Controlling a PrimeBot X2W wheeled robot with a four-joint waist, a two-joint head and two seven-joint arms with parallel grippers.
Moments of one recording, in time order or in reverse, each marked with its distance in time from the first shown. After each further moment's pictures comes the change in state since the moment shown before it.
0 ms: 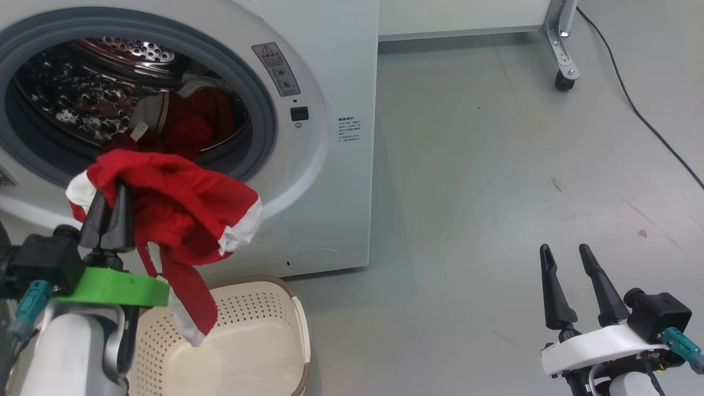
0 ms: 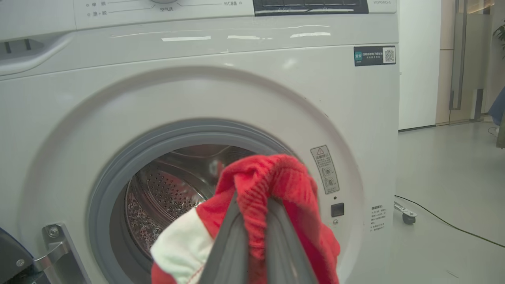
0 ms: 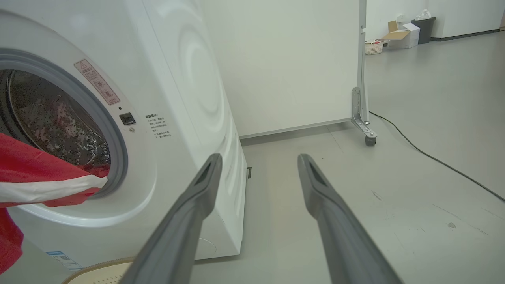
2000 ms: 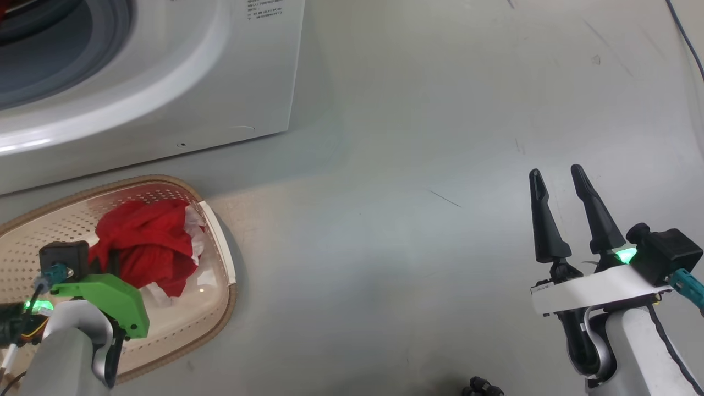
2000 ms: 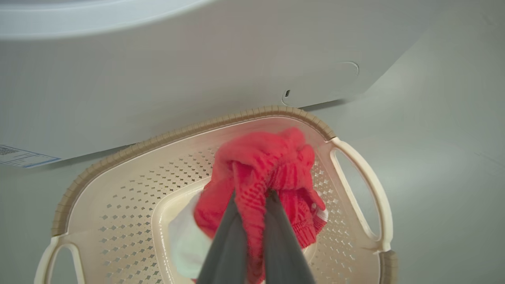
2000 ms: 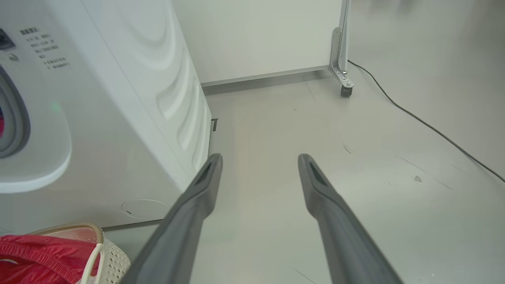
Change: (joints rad) left arm -0.114 0.032 -0.011 0.557 -0.006 0.018 0.182; right arm -0.166 -0.006 0.036 -0.070 0.007 0.000 0.000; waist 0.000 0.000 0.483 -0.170
